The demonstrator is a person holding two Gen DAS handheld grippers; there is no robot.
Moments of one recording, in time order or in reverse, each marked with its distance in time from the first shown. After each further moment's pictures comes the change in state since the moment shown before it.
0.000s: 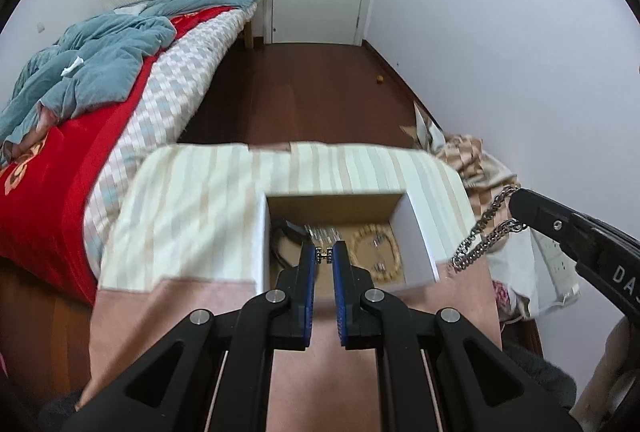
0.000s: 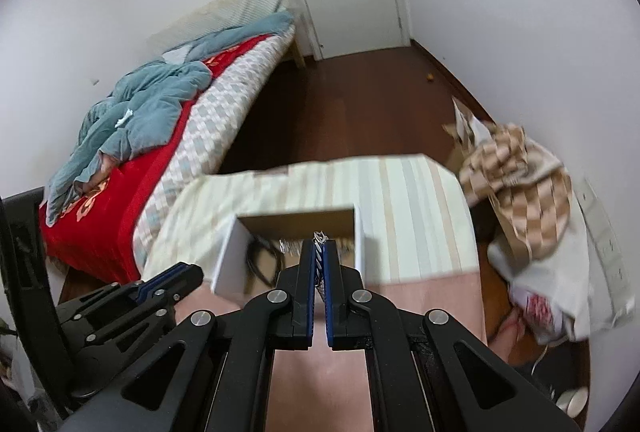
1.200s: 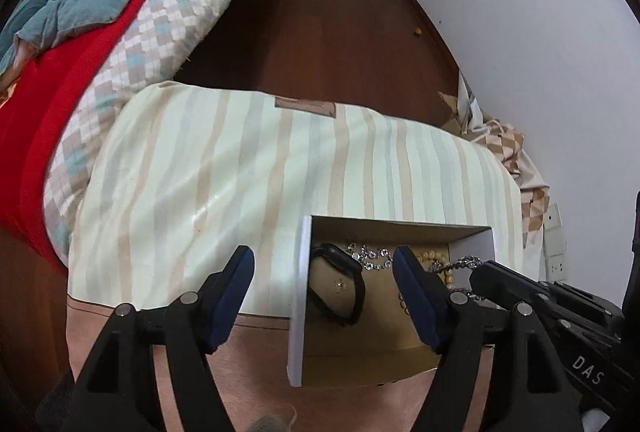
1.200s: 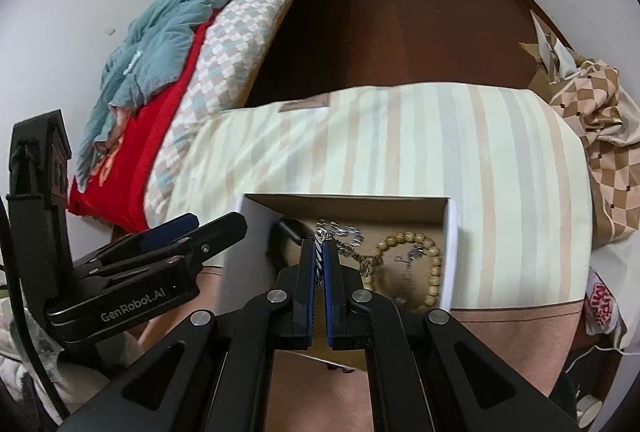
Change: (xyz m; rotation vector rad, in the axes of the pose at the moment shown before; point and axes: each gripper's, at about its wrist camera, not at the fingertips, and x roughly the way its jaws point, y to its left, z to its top) left arm 0.112 0.061 0.044 -0.176 0.269 -0.001; right arm 0.164 0.003 0.029 0.039 0.371 0.223
